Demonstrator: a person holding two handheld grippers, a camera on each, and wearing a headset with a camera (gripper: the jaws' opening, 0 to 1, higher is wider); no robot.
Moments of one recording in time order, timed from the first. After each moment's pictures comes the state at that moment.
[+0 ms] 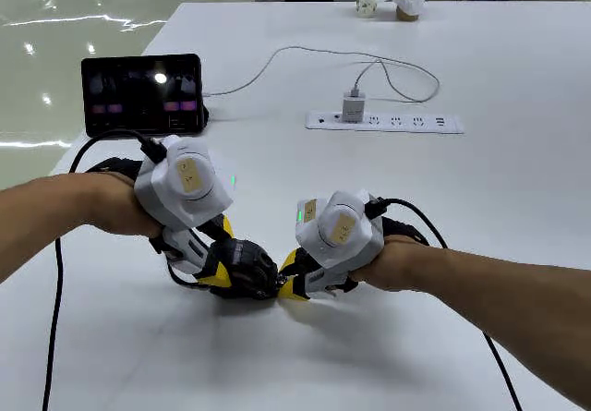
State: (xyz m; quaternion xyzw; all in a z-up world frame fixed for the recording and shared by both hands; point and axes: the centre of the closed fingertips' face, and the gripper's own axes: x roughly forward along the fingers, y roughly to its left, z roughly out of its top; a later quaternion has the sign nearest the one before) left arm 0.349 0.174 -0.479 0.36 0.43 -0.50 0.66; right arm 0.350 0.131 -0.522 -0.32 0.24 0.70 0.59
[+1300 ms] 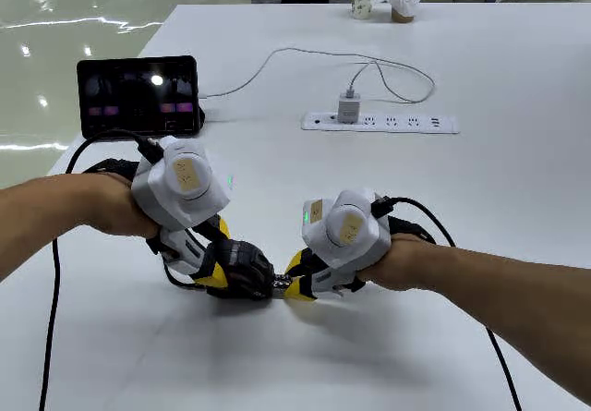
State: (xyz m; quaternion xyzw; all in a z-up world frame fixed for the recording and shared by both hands) left arm 0.348 0.170 -0.478 0.35 0.43 -0.49 0.66; right arm 0.352 0.115 -0.521 -0.33 0.24 0.70 0.59
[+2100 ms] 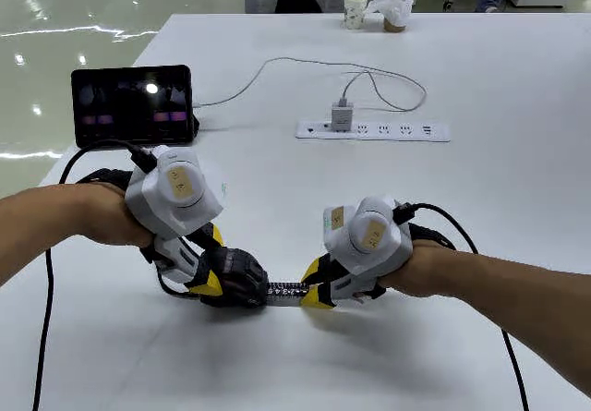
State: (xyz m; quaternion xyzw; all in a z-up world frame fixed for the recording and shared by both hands) left arm 0.350 0.172 -0.477 0.35 0.44 -0.49 0.67; right arm 0.360 0.083 -0.520 -0.33 0.25 0.70 0.59
